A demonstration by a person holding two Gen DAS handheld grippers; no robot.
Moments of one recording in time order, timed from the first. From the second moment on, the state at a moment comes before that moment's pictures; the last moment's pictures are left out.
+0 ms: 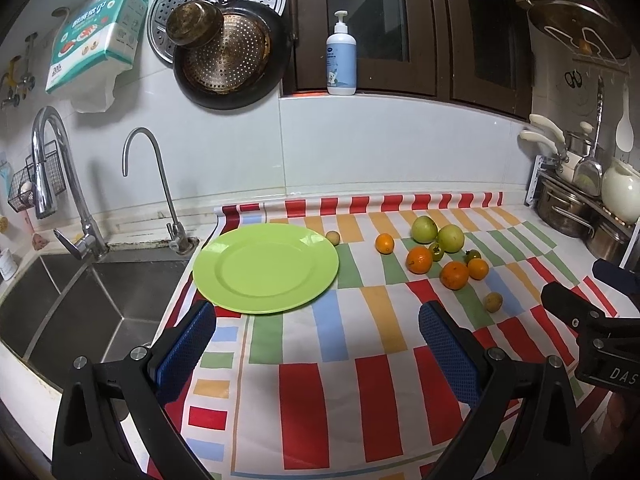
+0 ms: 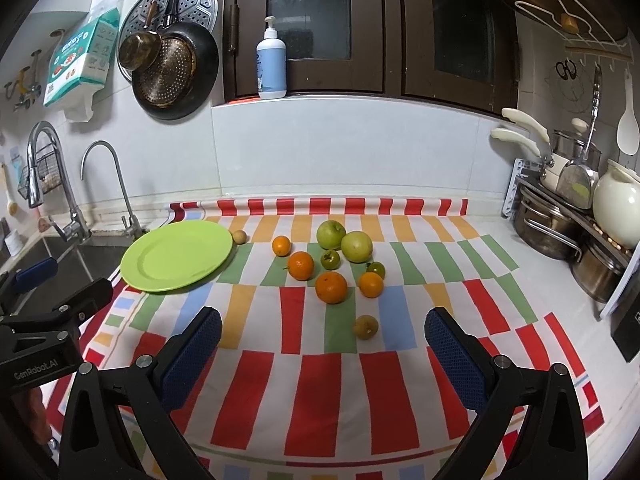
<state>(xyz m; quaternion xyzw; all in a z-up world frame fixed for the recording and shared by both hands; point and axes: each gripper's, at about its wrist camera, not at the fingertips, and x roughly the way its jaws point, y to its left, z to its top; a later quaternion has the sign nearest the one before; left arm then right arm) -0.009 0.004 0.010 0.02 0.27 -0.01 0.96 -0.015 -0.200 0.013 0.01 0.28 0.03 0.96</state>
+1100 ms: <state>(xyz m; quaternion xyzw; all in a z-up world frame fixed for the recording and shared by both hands) -0.010 0.003 0.012 0.02 0.26 -0.01 0.97 -0.015 -0.196 0.016 0.00 0.27 0.03 0.96</state>
